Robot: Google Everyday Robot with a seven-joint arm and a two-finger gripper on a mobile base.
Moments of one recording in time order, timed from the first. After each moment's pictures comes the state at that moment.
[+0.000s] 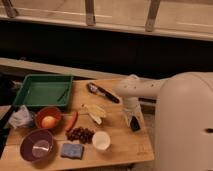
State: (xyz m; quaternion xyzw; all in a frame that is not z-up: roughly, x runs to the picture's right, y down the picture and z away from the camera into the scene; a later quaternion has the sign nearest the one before) arm 0.178 0.185 0.816 -0.26 0.36 0.57 0.69
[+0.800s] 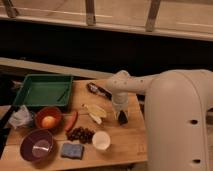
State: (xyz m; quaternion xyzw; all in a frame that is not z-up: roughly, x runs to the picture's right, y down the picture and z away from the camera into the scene) arm 0.105 0.163 0.837 -0.28 0.30 0.57 0.71
